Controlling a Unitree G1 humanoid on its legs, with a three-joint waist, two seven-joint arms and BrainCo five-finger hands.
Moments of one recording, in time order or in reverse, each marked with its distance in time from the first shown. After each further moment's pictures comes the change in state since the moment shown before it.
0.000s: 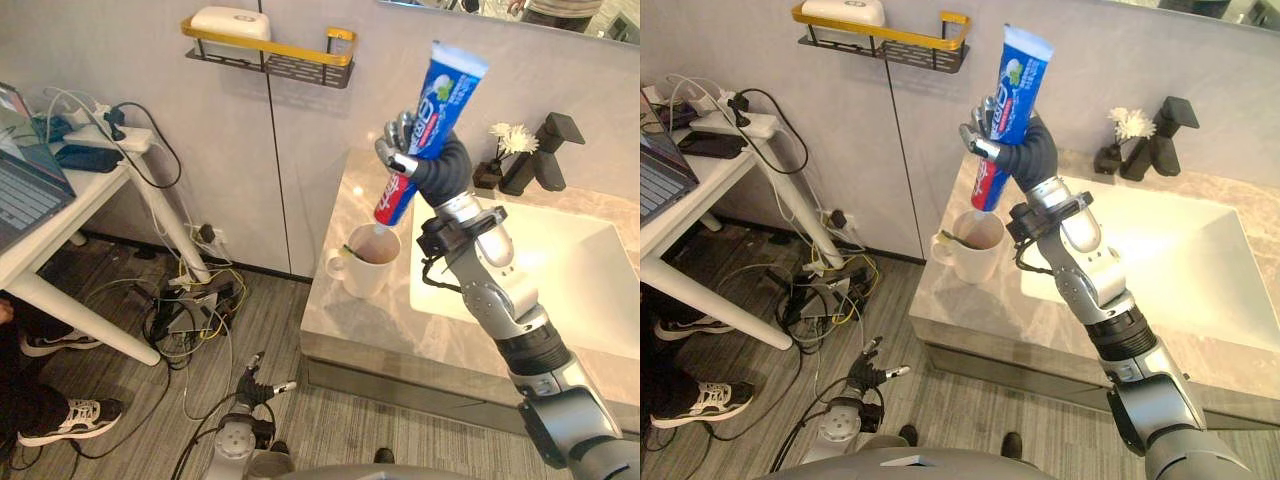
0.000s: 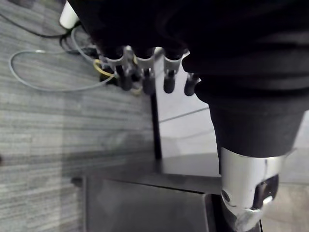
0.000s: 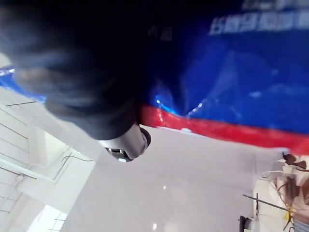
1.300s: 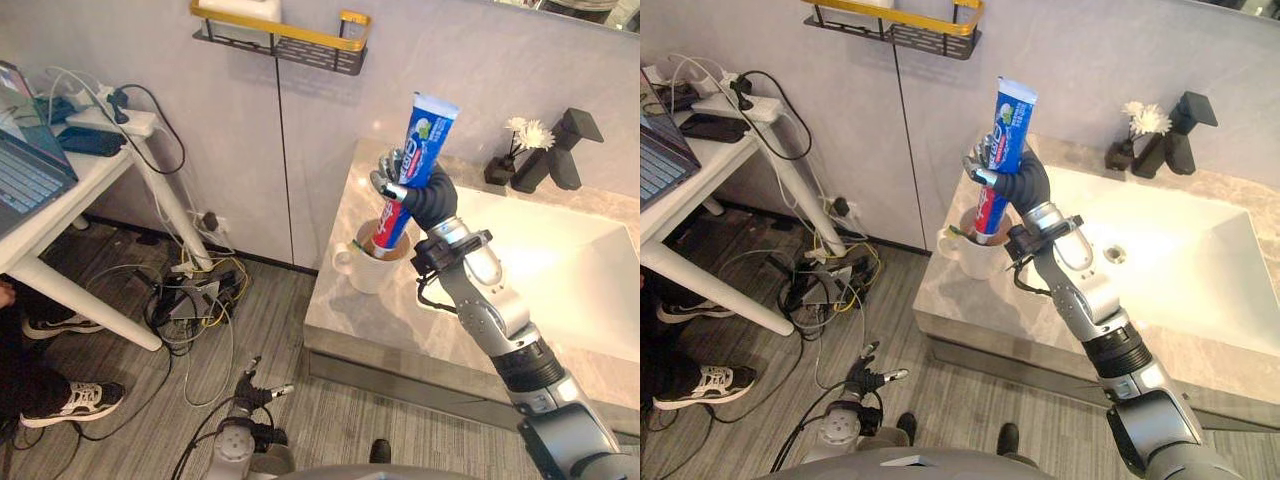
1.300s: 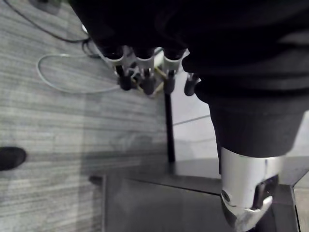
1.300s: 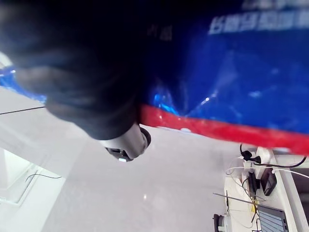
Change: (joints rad) left arm -0.003 0.000 0.009 0.033 -0.001 0.001 0.025; right arm 0.097 0.019 0.014 -0.007 -0.020 0.014 -0.004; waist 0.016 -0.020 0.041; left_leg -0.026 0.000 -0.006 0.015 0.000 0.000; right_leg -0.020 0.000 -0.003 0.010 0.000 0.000
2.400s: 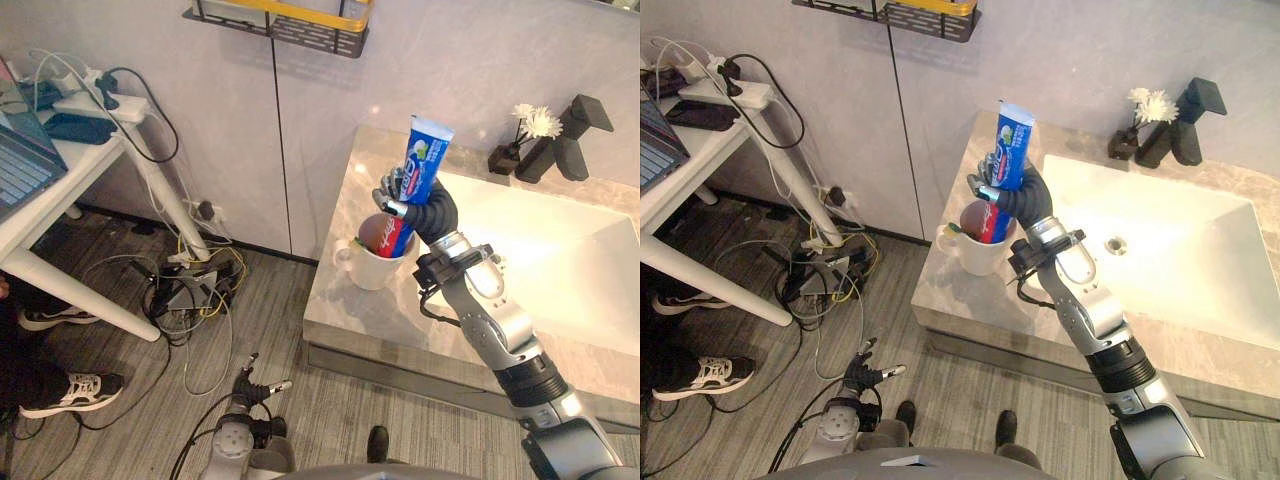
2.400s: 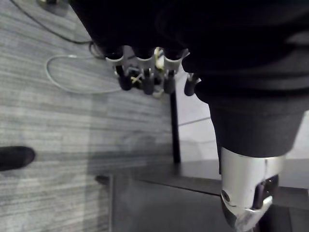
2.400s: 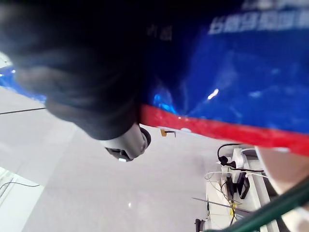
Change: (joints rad) left arm 0.001 -0.001 0.022 -0.006 0.000 0.000 0.001; right arm 0.075 0.006 -0.016 -0.007 -0.058 0.005 0.009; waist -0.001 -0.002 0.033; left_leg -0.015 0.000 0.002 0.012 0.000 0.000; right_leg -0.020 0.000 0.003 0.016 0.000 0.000
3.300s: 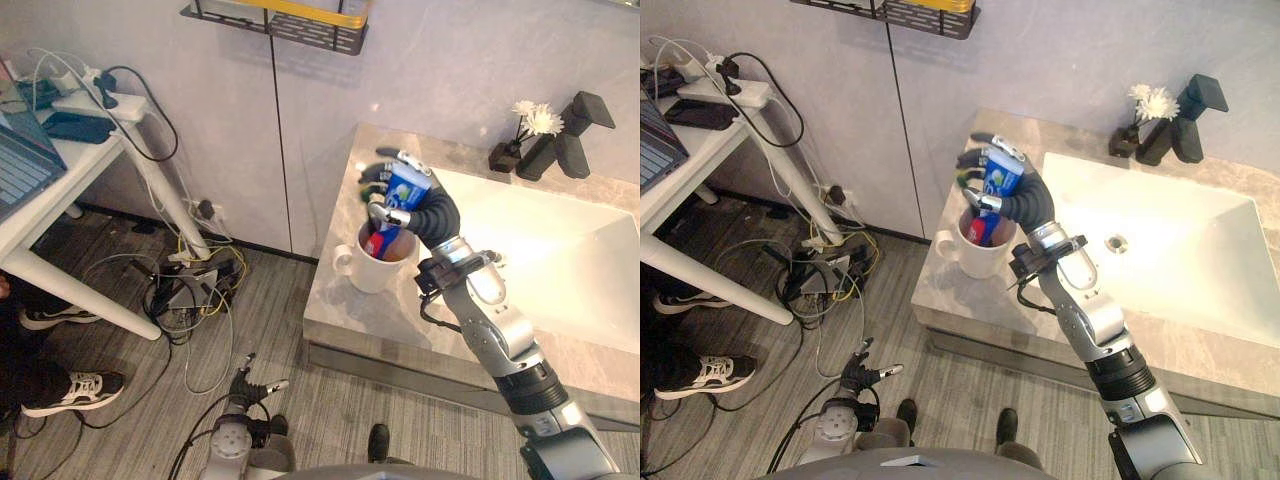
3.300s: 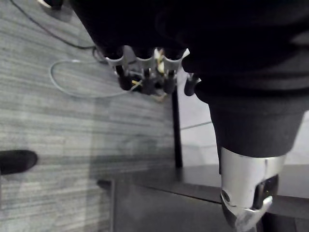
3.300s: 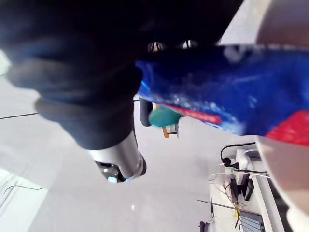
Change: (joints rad) left arm 0.000 -0.002 0.017 0.000 0.000 0.000 0.007; right arm 0.039 0.016 -0.023 -0.067 -0.018 0.013 -0.001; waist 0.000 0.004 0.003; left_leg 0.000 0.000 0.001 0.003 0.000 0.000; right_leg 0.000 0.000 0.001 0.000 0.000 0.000
